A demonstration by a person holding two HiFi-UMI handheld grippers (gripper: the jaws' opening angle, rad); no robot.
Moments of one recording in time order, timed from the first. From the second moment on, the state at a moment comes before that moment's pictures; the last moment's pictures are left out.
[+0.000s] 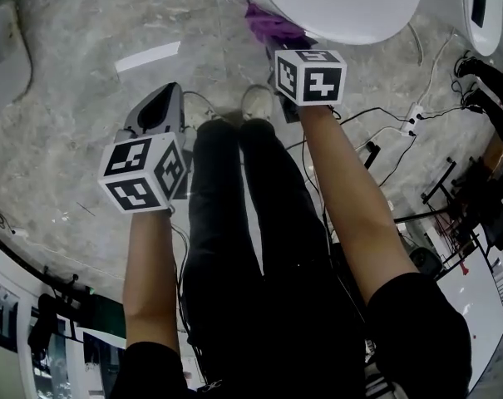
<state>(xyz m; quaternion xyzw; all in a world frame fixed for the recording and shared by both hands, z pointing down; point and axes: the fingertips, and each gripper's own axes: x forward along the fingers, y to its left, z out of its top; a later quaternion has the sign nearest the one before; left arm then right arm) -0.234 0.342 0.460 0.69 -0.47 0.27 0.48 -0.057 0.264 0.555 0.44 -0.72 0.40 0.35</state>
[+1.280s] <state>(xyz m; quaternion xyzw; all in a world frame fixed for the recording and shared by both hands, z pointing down) -0.325 0.241 0.442 0.71 -0.45 0.27 0.47 -0.155 0.131 0.536 0.63 -0.60 0.46 0.18</state>
